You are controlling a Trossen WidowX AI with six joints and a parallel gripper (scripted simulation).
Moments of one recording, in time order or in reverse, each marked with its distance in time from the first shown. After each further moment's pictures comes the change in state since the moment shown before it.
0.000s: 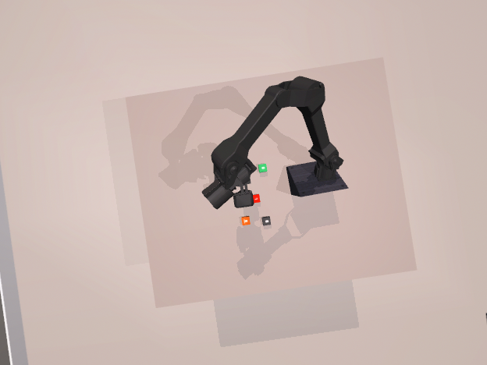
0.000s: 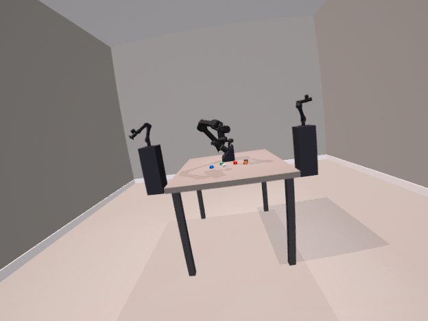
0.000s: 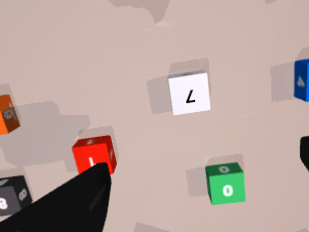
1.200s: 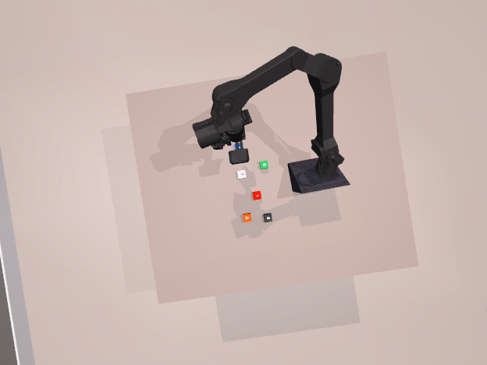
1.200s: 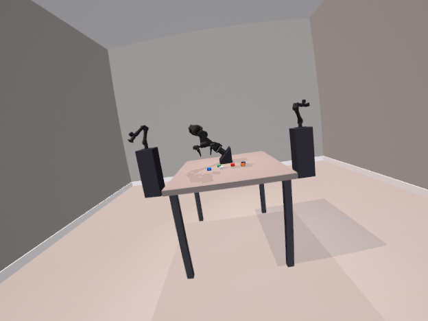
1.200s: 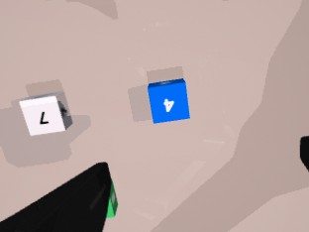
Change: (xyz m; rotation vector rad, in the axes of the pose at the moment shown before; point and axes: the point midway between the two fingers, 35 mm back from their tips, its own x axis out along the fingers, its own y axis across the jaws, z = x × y) arm 0.000 -0.130 0.000 0.000 -0.001 -0.005
